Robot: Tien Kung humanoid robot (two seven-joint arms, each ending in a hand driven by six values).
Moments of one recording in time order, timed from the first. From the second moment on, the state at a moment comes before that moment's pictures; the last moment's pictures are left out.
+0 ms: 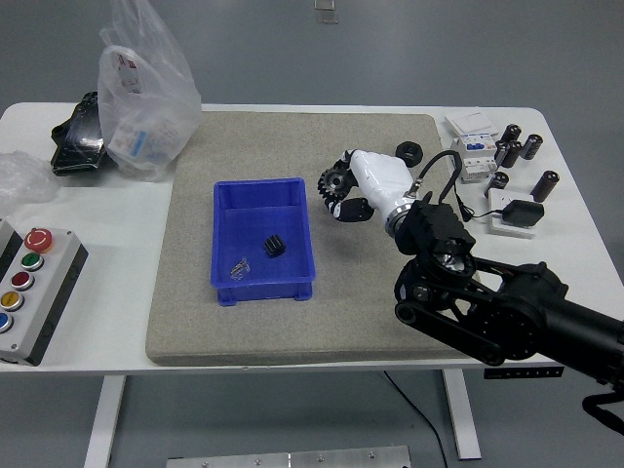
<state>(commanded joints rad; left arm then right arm) -0.04 0.07 -1.70 -0.18 1.90 0.18 0.25 0.78 -0.20 0.40 1.29 -1.78 -0.35 -0.65</state>
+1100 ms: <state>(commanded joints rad) -0.04 0.07 -1.70 -0.18 1.91 0.19 0.25 0.83 -0.15 0.37 1.27 -1.67 -0.25 -0.51</state>
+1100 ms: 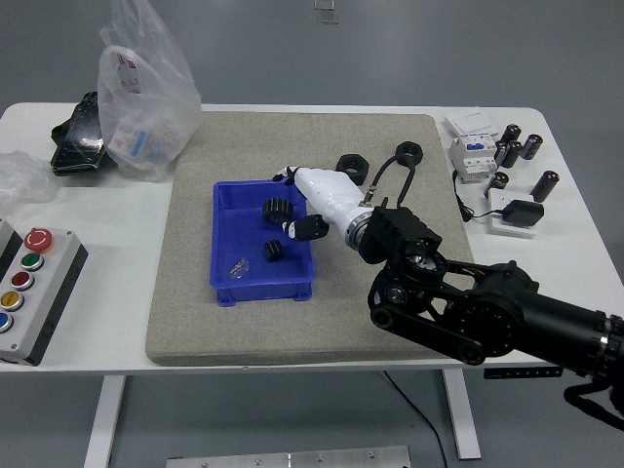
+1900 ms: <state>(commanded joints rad) -0.03 0.06 -1.71 -0.18 1.90 0.18 0.24 0.42 -0.28 0.89 1.26 -1.39 -0.55 -0.18</state>
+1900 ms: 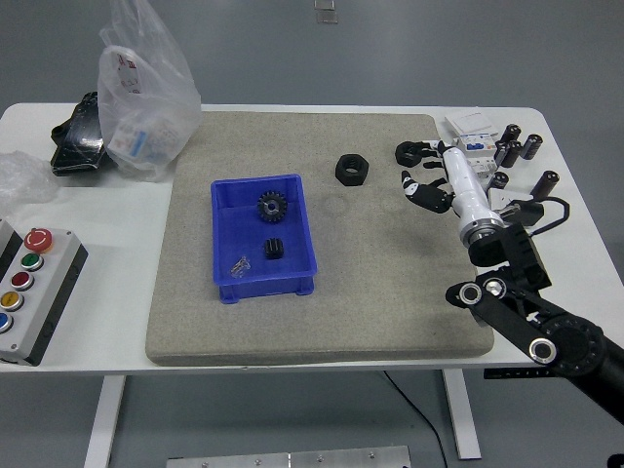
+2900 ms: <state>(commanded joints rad) -0.01 0.08 -1.72 -0.18 1.92 0.17 0.23 0.04 -0.27 1.26 1.38 -0.73 -0.46 0.43</state>
